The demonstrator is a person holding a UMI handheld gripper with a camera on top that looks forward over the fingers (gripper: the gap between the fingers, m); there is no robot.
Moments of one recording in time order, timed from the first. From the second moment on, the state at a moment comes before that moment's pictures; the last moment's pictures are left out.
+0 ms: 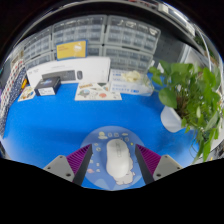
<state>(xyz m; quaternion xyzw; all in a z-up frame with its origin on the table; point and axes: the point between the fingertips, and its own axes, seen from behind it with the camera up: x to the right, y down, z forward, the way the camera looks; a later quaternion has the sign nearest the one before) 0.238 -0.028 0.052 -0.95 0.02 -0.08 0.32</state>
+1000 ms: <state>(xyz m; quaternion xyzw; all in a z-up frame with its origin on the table) -0.119 -0.132 0.170 -0.90 -0.03 0.00 0.43</state>
